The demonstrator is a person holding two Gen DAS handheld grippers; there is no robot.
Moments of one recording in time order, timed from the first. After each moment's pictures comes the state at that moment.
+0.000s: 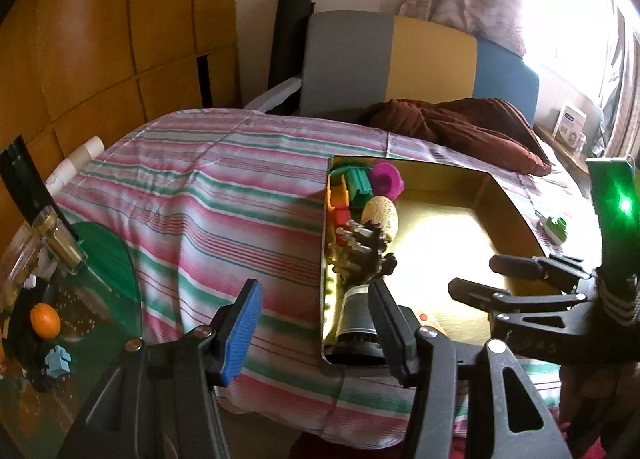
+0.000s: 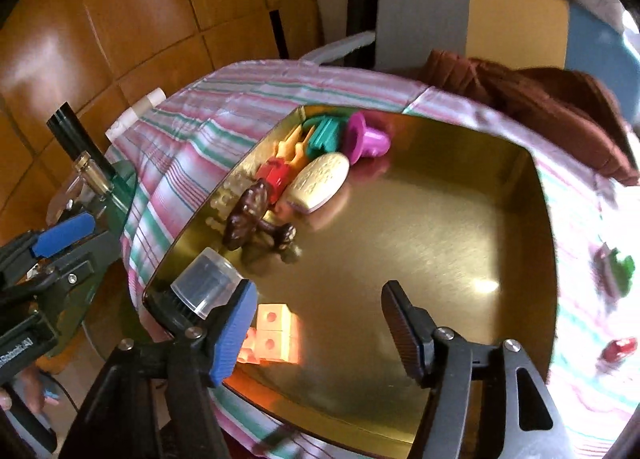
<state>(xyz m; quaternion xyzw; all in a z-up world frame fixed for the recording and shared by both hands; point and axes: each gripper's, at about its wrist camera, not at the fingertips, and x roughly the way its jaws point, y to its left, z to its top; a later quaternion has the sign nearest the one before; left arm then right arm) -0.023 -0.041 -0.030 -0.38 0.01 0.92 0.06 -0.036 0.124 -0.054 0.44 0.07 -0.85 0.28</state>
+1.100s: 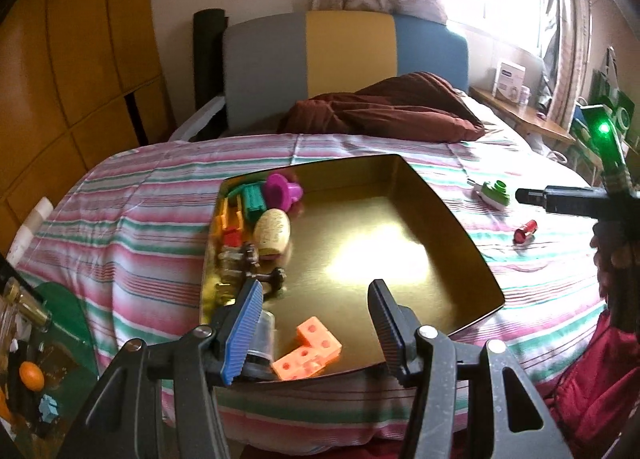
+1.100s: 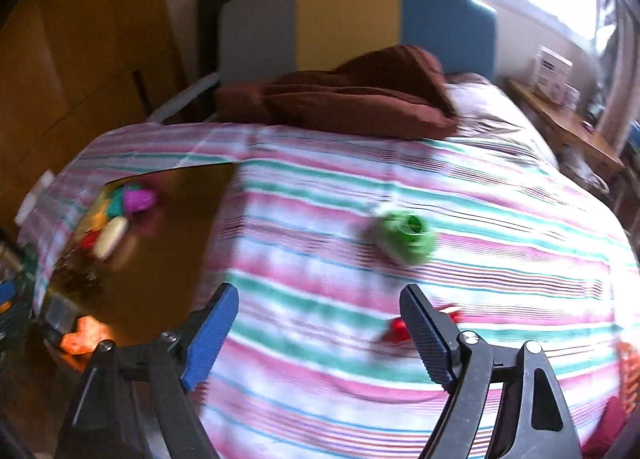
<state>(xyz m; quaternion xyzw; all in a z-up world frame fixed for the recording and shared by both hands) -0.011 0.055 -0.013 -0.37 0.08 0.91 0.16 -0.079 0.354 -0.018 0.42 0.02 -0.90 0.08</state>
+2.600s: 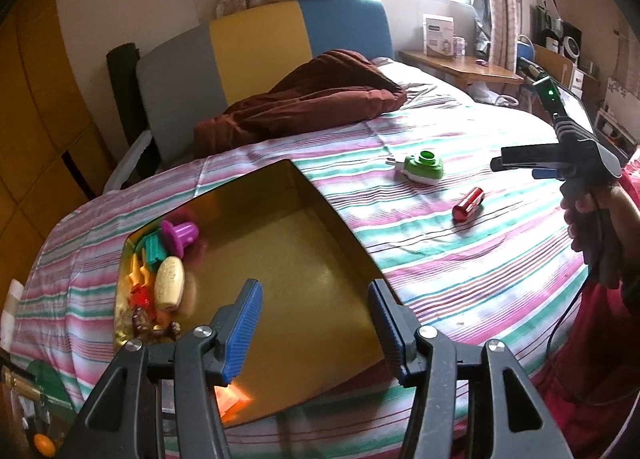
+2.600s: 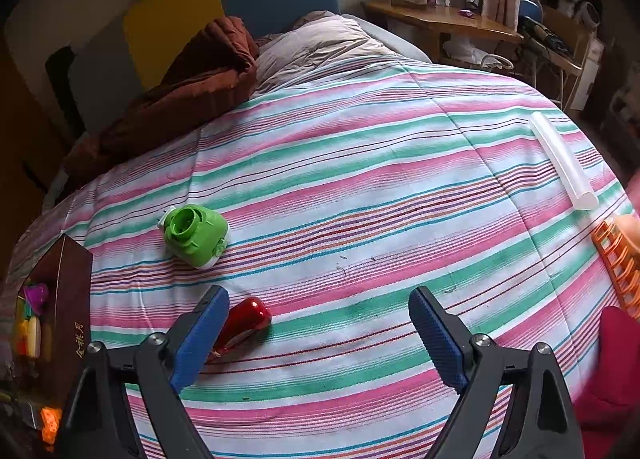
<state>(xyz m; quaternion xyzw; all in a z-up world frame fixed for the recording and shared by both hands) -0.005 0.172 -0.016 -0.36 0.18 0.88 0.25 -0.101 0.505 -0.063 0.46 -0.13 -0.87 -0.10</state>
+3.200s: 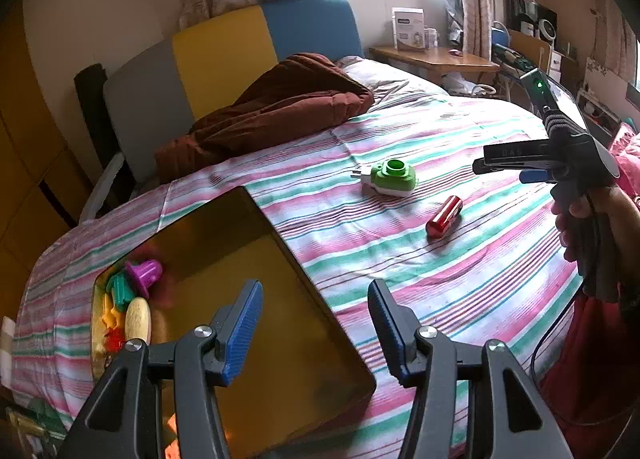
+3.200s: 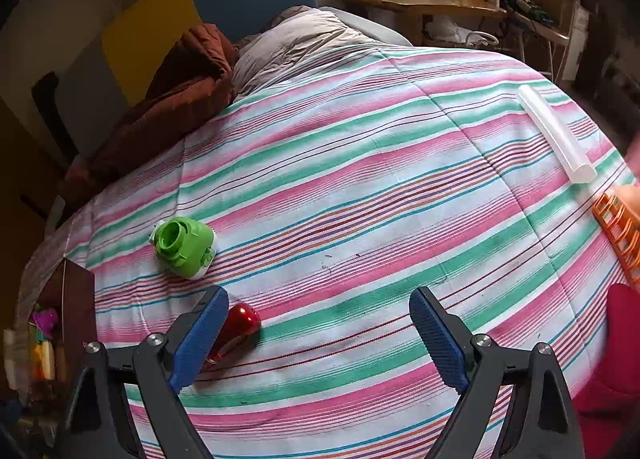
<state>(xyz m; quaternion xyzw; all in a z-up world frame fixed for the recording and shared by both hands) -0.017 0.225 -0.016 -0.35 0.21 0.87 0.29 -0.100 0.525 -0.066 0.46 -0.18 -0.86 -0.11</state>
